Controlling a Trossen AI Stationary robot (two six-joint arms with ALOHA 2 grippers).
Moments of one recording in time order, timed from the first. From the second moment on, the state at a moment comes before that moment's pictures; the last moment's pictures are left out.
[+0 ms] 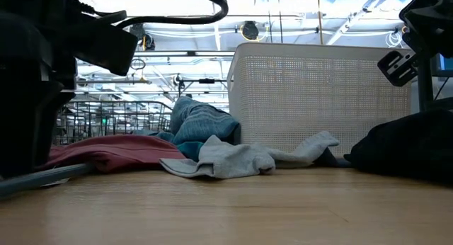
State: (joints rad) left arm -0.59 1.98 1.30 -0.93 -0.11 -1.08; right arm 0.14 0.02 0.02 0.07 -0.32 0.57
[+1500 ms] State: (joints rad) left arm -0.45 1.41 1.30 -0.86 -0.50 -1.13; right arm 0.14 0.02 0.02 0.07 -0.32 0.58
